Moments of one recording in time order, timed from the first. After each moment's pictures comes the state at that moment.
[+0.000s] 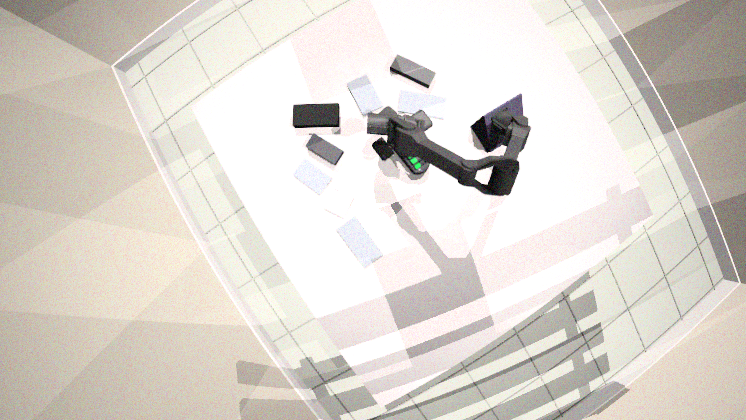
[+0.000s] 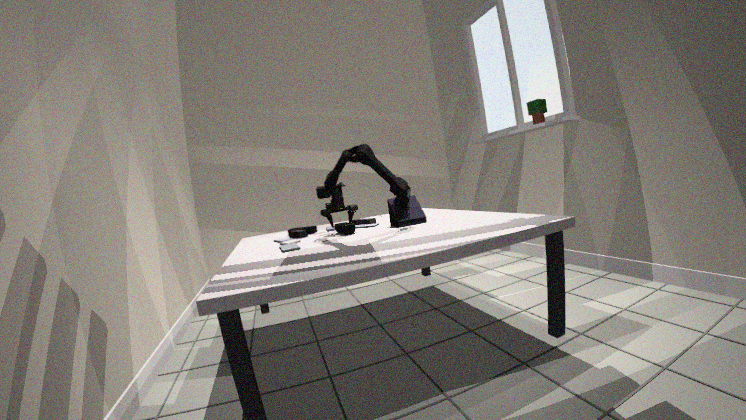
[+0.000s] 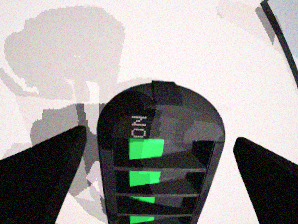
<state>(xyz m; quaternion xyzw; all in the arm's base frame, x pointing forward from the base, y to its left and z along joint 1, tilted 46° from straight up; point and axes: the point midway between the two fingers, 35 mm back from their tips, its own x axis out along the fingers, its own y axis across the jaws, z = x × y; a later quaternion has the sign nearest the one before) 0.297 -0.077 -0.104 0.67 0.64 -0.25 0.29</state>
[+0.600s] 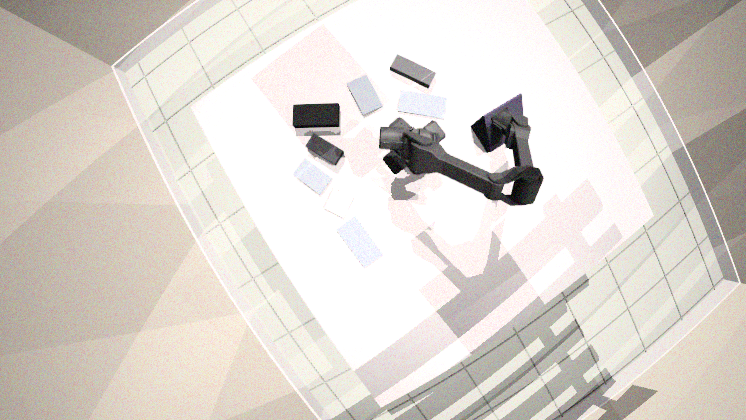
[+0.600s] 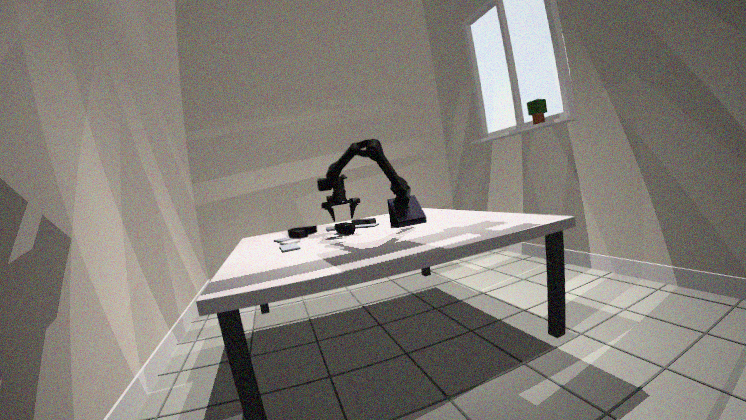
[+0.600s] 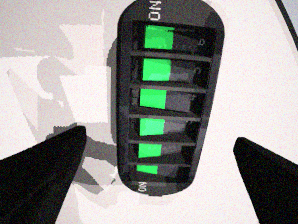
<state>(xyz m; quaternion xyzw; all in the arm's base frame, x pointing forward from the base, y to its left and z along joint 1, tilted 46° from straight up) 0.294 -0.065 -0.042 0.67 0.63 -0.25 0.30</state>
